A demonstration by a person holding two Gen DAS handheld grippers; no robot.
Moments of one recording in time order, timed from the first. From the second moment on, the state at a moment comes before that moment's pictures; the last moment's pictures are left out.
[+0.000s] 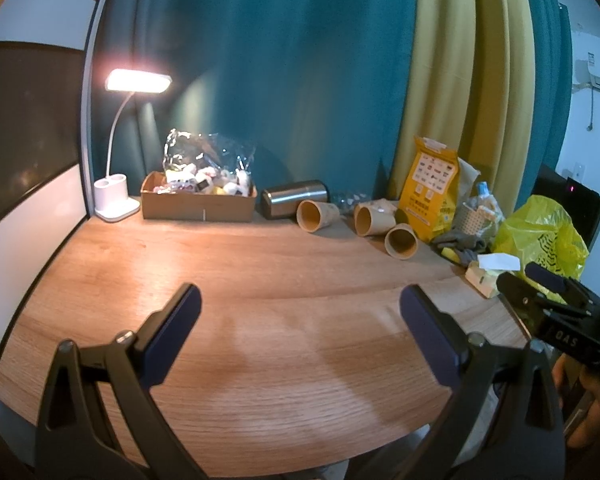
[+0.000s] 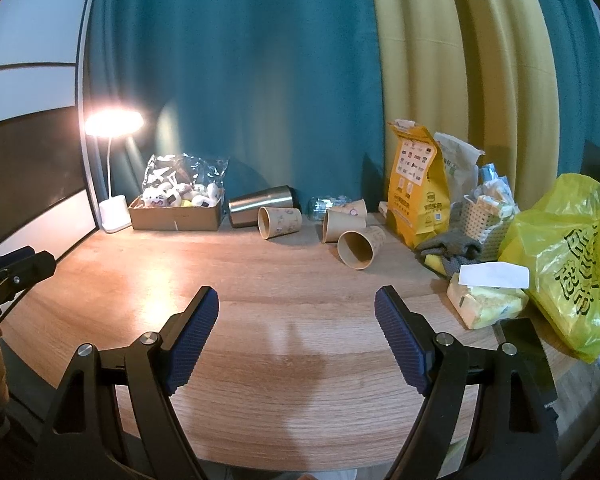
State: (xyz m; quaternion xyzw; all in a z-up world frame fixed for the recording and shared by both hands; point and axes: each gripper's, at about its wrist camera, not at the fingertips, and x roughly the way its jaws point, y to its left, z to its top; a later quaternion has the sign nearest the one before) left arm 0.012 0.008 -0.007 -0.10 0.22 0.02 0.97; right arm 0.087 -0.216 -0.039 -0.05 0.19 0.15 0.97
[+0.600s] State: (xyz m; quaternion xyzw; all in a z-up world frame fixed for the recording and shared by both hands) left arm 0.008 0.011 -0.002 -0.10 0.21 0.02 0.97; right arm 0.090 -0.210 -0.035 -0.05 0.19 0.15 0.97
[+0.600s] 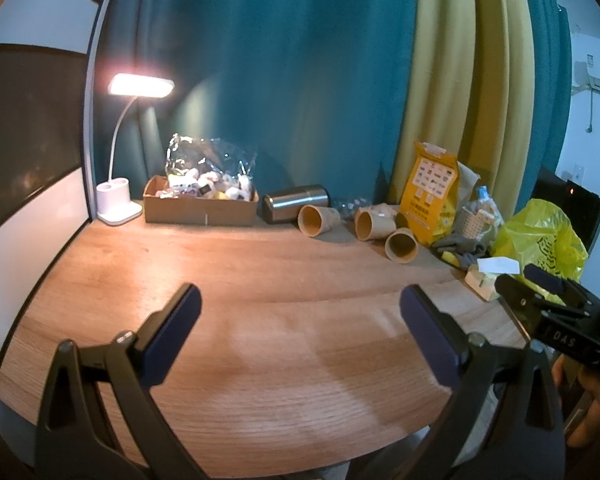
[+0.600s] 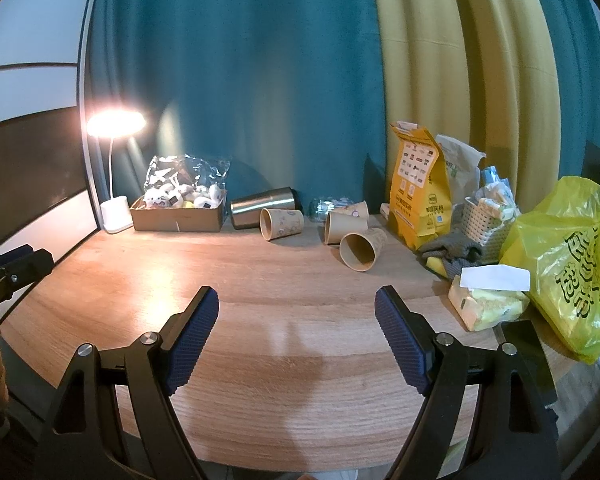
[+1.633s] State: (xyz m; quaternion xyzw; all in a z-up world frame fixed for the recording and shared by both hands) left arm 0.008 0.010 -0.003 -0.09 0.21 0.02 0.97; right arm 0.092 -0.209 -0.036 -0.05 0.19 0.15 0.97
